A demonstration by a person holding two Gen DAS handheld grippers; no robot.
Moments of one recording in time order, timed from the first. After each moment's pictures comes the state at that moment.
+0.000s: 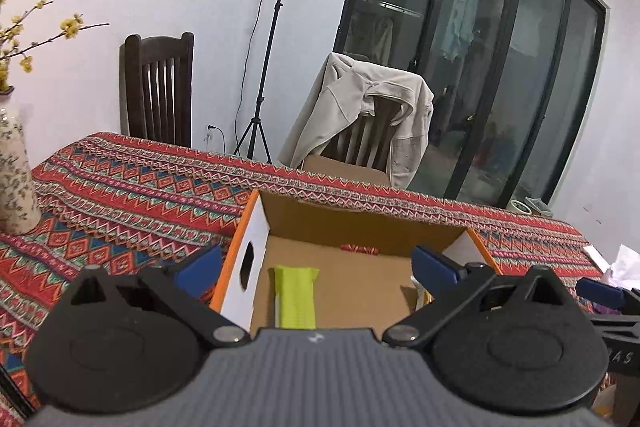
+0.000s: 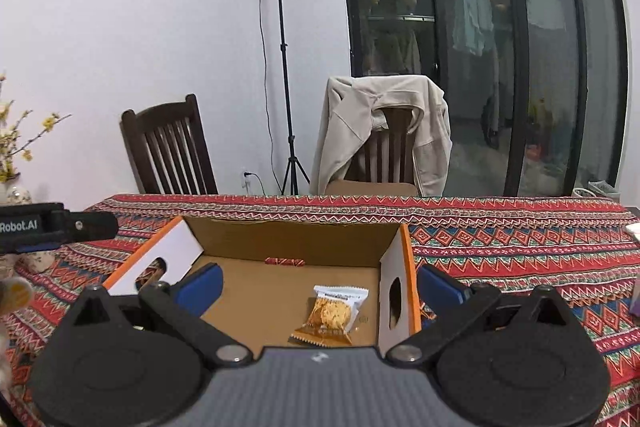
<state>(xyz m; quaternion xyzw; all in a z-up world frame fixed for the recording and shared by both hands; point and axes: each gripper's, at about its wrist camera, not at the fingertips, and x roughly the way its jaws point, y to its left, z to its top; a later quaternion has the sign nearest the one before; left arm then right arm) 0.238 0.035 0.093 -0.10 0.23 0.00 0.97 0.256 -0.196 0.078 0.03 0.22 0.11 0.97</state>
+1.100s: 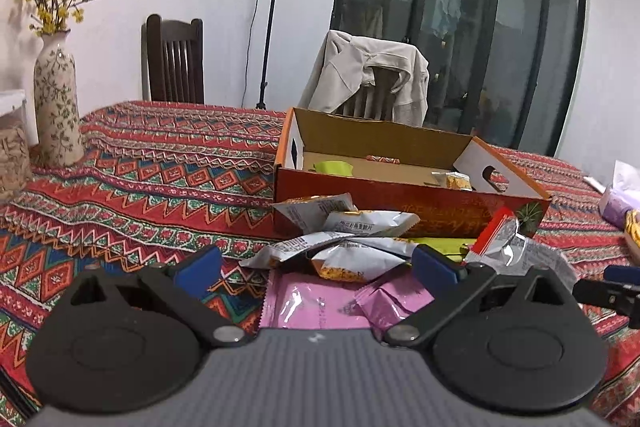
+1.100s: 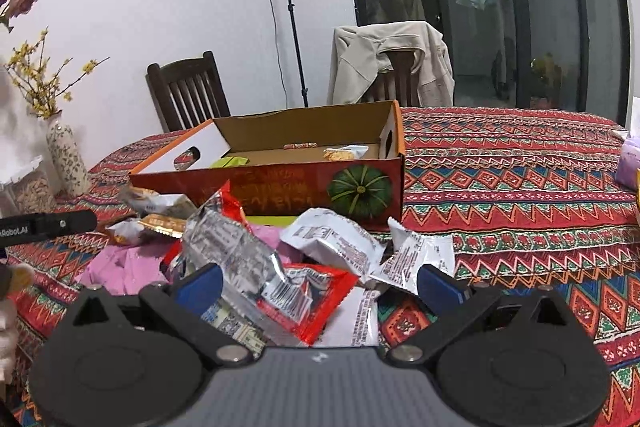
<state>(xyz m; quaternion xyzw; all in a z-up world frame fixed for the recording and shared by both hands) 0.129 0.060 0.002 -0.05 0.24 -0.01 0.97 0.144 -0.218 -0.004 0.05 0.28 0.13 0.95</state>
